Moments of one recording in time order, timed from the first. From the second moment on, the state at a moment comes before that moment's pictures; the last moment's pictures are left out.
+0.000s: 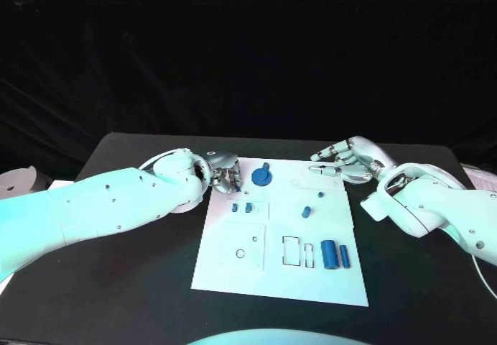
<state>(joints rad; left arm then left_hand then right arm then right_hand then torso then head) 1.20 -0.70 -0.05 1.36 -1.48 -0.12 -0.21 1.41 -0.14 0.56 -0.03 0.10 1.18 0.14 0.07 0.09 1.20 0.07 0.16 0.08 1.45 -0.01 1.28 0.87 0.10 1.45 0.08 1.12 1.25 1.15 -0.89 0.02 1.55 -0.93 -0.38 0.08 1.35 -0.01 -0.01 0.15 0.25 1.00 0.14 0.08 0.09 1.46 0.06 1.33 1.37 1.47 -0.02 1.53 1.31 0.04 1.47 0.09 1.47 1.31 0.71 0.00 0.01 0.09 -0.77</state>
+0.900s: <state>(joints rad) 1.19 -0.75 -0.03 1.40 -1.41 -0.20 -0.18 1.39 -0.17 0.56 -0.03 0.10 1.18 0.14 0.07 0.08 1.21 0.07 0.14 0.08 1.45 -0.01 1.28 0.88 0.10 1.45 0.08 1.12 1.25 1.15 -0.89 0.02 1.54 -0.93 -0.38 0.08 1.35 -0.01 -0.01 0.15 0.25 1.00 0.14 0.08 0.09 1.46 0.06 1.33 1.37 1.47 -0.02 1.53 1.31 0.04 1.47 0.09 1.47 1.31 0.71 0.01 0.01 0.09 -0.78</state>
